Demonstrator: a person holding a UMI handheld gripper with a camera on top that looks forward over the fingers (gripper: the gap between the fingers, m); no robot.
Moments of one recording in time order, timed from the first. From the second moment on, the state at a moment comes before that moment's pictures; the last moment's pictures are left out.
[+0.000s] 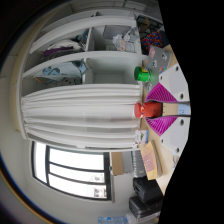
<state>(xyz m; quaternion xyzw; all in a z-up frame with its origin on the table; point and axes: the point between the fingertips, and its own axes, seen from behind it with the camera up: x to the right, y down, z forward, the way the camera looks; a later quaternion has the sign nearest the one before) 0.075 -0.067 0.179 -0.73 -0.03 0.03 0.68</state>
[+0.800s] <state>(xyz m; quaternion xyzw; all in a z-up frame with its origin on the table) 0.164 -0.058 0.002 -0.87 0.03 0.02 0.49</state>
